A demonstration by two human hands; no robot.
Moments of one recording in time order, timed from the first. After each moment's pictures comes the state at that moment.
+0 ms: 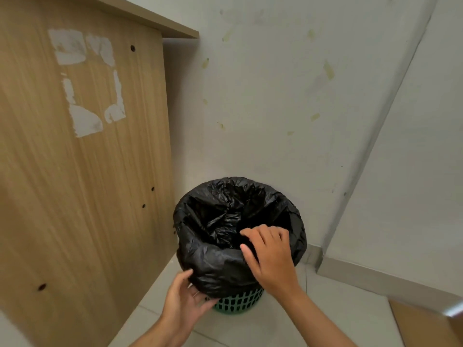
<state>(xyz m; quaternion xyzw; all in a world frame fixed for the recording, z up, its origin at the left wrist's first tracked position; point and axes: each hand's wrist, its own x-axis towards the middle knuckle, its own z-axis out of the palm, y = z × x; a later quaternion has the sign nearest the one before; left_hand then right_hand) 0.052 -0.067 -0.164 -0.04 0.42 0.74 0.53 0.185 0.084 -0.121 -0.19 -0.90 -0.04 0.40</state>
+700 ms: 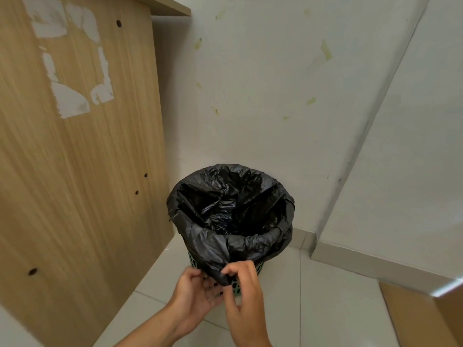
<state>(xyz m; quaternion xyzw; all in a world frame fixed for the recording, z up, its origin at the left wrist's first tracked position) 0.077 -0.058 -0.168 0.00 0.43 0.67 0.60 0.193 -0.013 -0.173 -0.25 -0.77 0.37 0.45</state>
